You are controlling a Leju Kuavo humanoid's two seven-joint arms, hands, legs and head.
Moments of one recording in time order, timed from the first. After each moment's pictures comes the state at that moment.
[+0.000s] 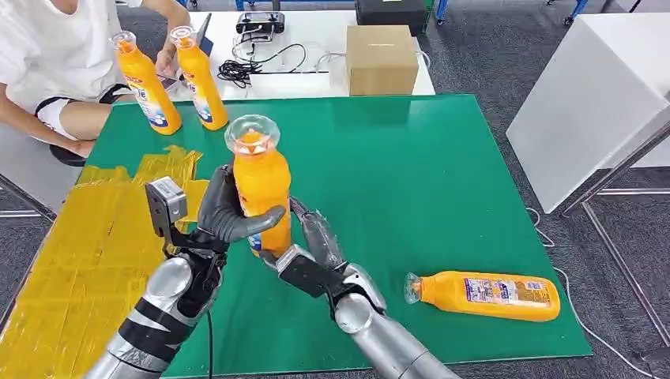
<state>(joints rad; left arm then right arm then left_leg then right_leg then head) -0.39 -0.03 -0.45 -1.41 0.21 0.13 -0.34 -0.35 0.23 0.64 -1.02 0.27 -0.23 -0.47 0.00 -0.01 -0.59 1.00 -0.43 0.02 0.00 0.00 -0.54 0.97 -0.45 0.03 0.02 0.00</state>
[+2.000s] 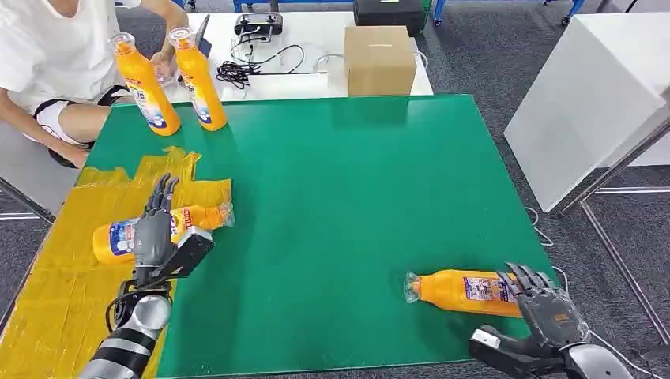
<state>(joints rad) -0.24 0.01 -0.13 -1.17 -0.70 0.57 -0.33 0.34 -0.69 0.16 -1.72 0.99 -0.02 0.13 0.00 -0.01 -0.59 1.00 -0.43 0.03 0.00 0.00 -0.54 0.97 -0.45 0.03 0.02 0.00</state>
